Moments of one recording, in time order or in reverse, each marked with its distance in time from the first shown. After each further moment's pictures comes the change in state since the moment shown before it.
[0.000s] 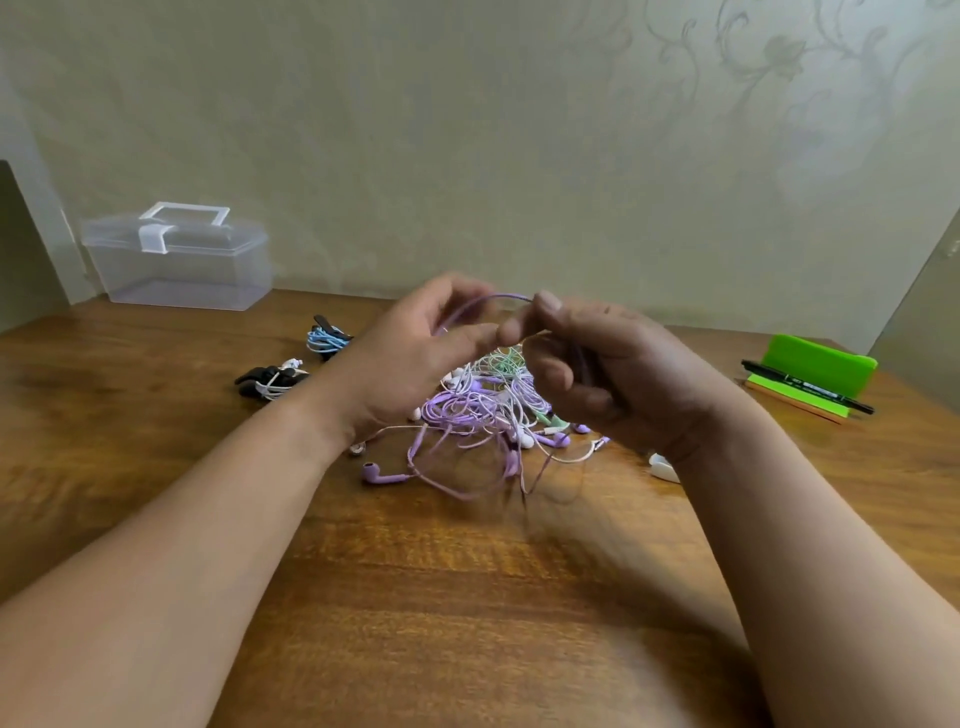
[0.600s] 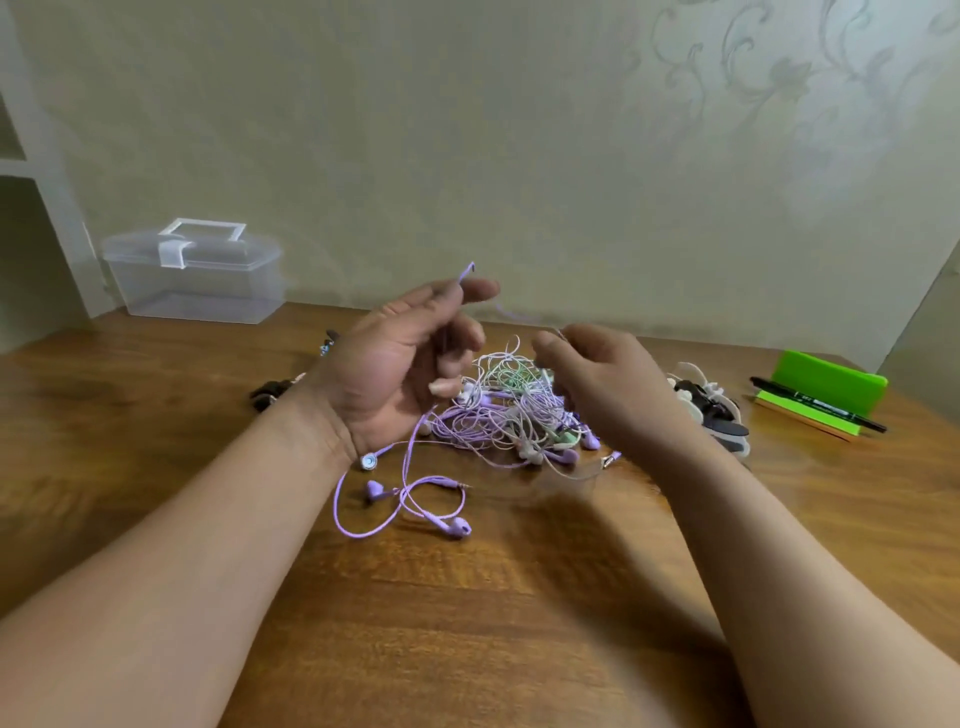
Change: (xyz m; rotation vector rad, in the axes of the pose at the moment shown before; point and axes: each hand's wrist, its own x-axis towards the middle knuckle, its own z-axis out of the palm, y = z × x) left_hand 0.001 0.008 -0.008 -0.704 -0.013 -0.087; right_hand 0.009 0.019 0.000 -0.880 0.675 -0.019
